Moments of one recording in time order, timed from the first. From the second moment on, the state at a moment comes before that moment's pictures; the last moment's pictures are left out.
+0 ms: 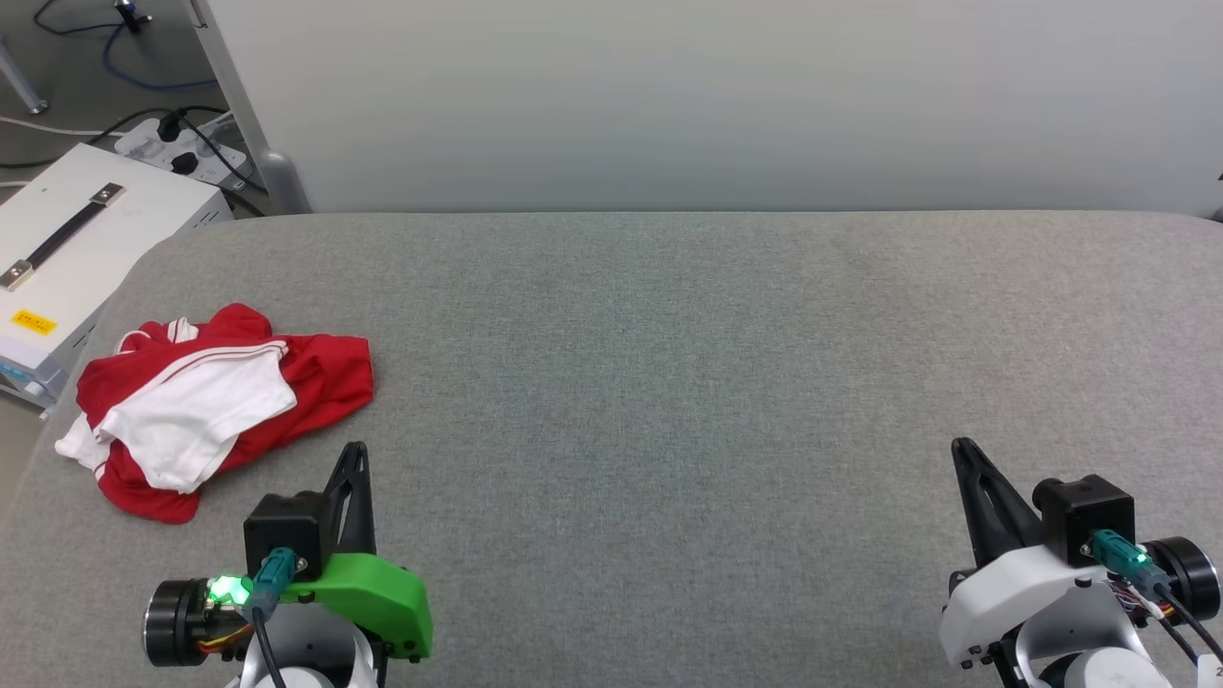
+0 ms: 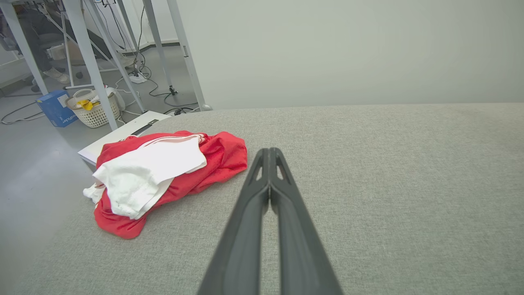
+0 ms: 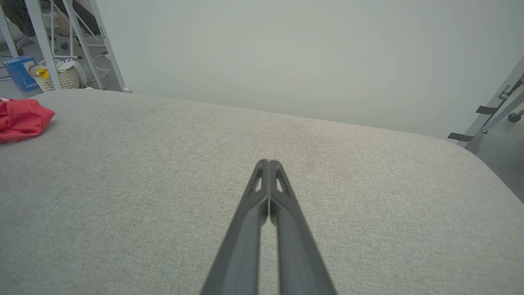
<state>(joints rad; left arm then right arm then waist) 0.02 0.06 0.00 0.00 -0.01 0.00 0.00 0.02 -0.05 0.00 0.00 0.01 0.13 0.00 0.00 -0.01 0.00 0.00</state>
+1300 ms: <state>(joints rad) 0.02 0.06 0.00 0.00 -0.01 0.00 0.00 0.02 -0.05 0.00 0.00 0.01 0.13 0.00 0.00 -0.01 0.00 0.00</state>
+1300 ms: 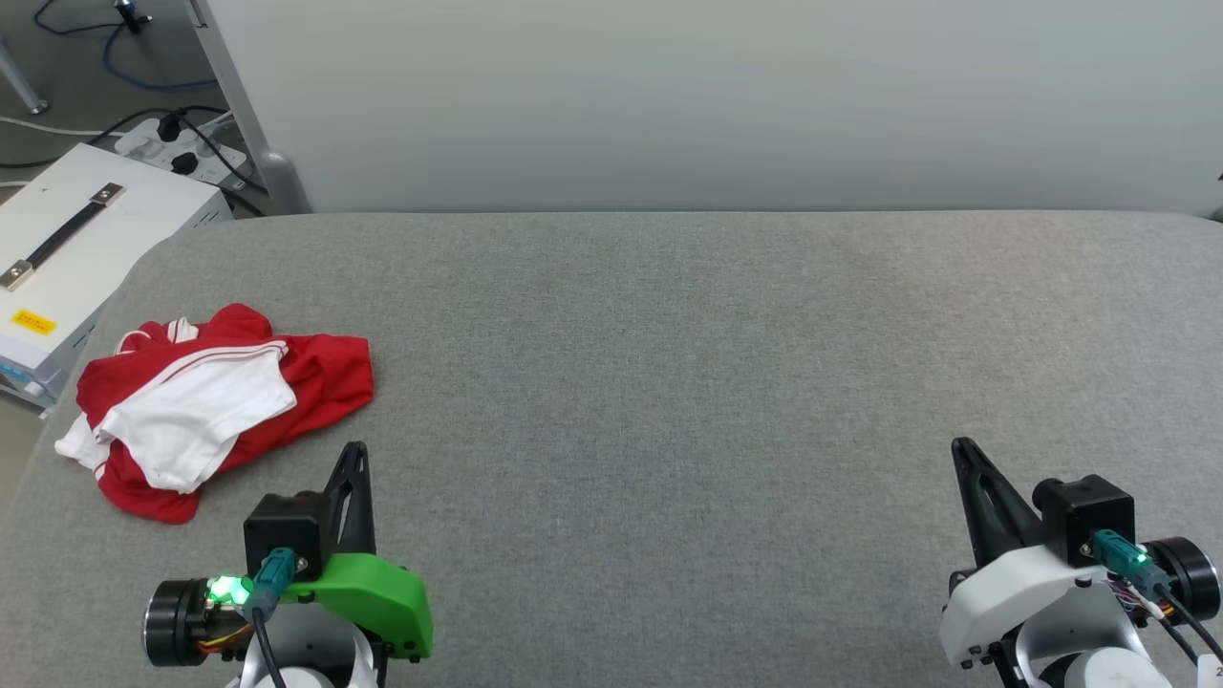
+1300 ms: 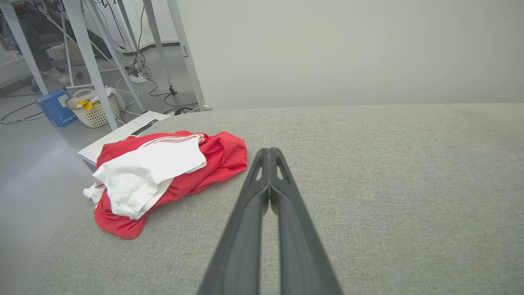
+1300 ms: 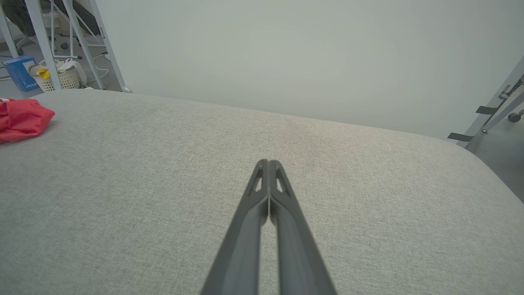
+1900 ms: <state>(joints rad) 0.02 0.06 -0.01 0.00 -0.01 0.01 -0.01 0.02 -0.05 -0.01 0.00 0.02 0.13 -0.01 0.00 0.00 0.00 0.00</state>
